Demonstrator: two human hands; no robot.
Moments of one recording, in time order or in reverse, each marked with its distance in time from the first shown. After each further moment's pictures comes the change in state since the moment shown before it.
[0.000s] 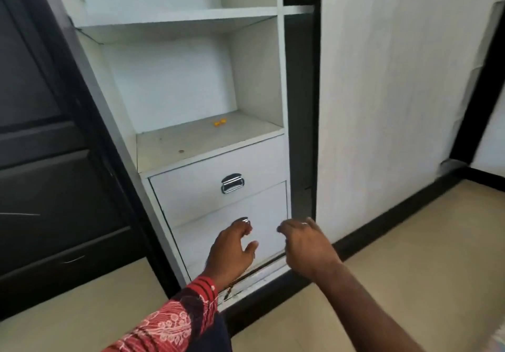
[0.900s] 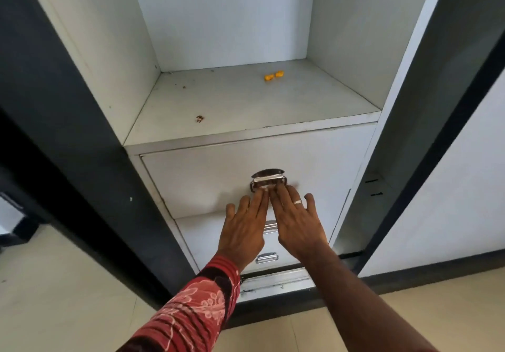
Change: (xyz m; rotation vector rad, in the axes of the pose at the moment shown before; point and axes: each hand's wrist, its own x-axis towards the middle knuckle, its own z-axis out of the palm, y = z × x) left_hand 0.161 -0.128 0.076 0.764 0.070 -0.073; right_hand 0.262 0.017 0.146 -0.182 0.091 -0.346
